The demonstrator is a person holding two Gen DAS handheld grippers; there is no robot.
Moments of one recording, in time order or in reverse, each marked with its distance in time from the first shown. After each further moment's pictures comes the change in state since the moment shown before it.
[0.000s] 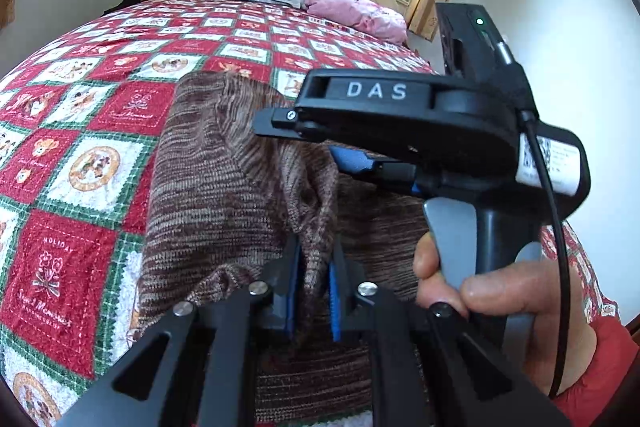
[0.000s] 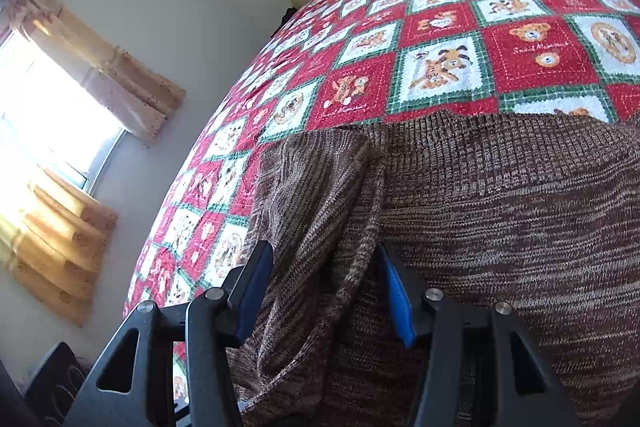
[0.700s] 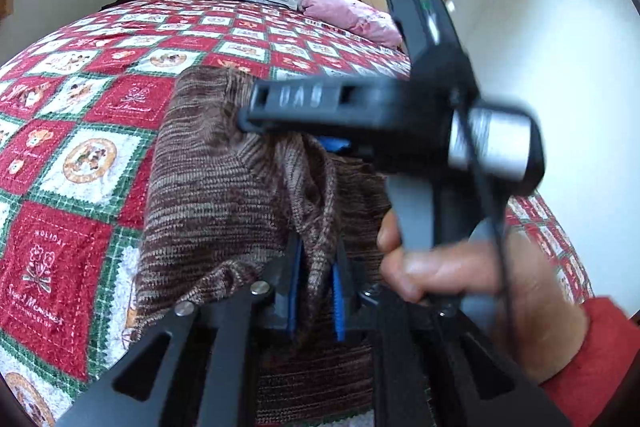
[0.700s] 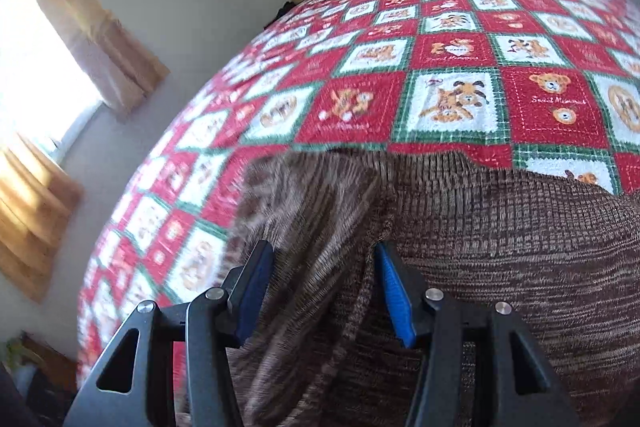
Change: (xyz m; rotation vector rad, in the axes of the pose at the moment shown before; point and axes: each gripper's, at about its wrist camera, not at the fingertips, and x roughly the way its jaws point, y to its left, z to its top) left arm 0.003 0.012 -0.003 -0.027 -0.016 -0.050; right arm 0.027 0.022 0.010 -0.175 -0.008 -0.172
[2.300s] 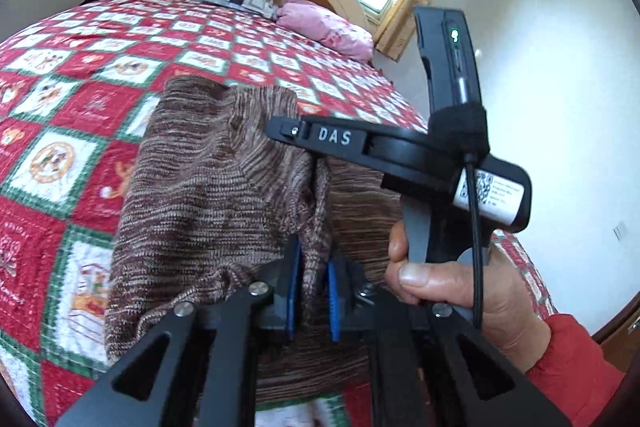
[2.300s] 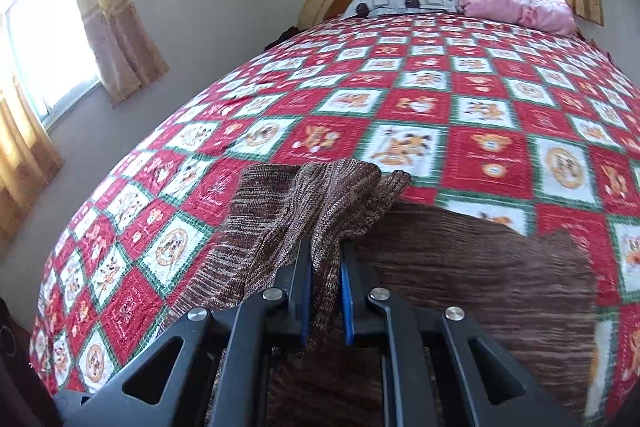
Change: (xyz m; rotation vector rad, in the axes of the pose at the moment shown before) left arm -0.021 -0.036 0.001 -0.028 -0.031 -0.135; right arm -0.065 -0.018 -0.001 -0.108 -0.105 -0.093
